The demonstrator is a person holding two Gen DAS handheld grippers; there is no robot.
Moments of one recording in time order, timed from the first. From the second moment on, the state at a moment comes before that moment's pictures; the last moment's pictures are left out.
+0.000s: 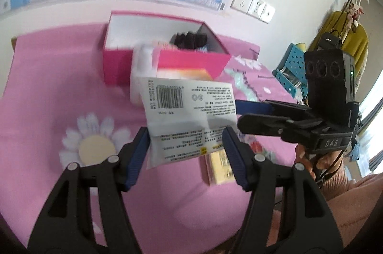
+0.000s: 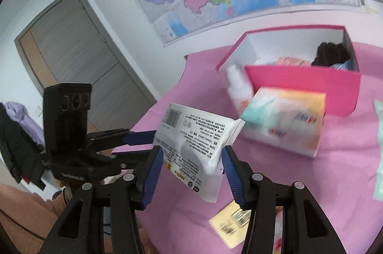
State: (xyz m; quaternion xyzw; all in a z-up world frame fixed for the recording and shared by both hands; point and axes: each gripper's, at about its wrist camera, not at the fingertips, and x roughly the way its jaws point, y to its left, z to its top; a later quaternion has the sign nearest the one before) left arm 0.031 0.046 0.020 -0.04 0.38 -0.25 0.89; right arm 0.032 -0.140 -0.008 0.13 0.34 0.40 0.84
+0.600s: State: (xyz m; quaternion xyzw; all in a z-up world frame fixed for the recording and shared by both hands) left arm 0.112 0.027 0.079 -0.02 0.35 -0.23 0.91; right arm 0.101 -0.164 0.052 0.14 0.28 0.37 0.87
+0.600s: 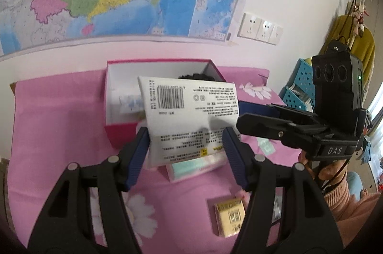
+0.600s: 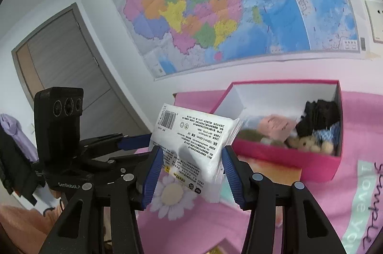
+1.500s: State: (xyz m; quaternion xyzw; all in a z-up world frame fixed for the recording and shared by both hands) left arm 0.253 0.013 0.036 -0.04 0.43 -0.19 0.88; right arm 0.236 -0.166 0.031 0.18 0.34 0.32 0.87
